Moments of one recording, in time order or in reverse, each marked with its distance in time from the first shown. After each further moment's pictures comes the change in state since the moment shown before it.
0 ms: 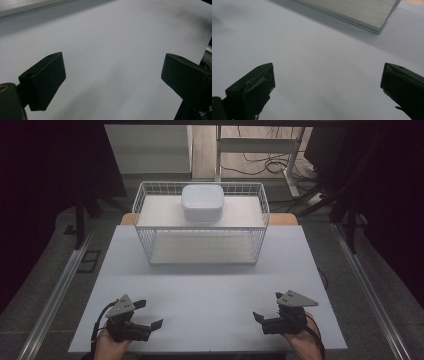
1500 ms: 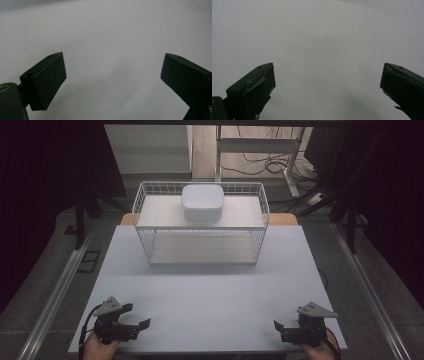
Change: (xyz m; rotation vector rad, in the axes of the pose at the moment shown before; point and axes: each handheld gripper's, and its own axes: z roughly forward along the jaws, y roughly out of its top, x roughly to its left) left arm 0.024 -0.019 -0.014 0.057 0.067 -0.119; right arm -0.027 -0.049 -0.024 0.117 -0.144 0.137
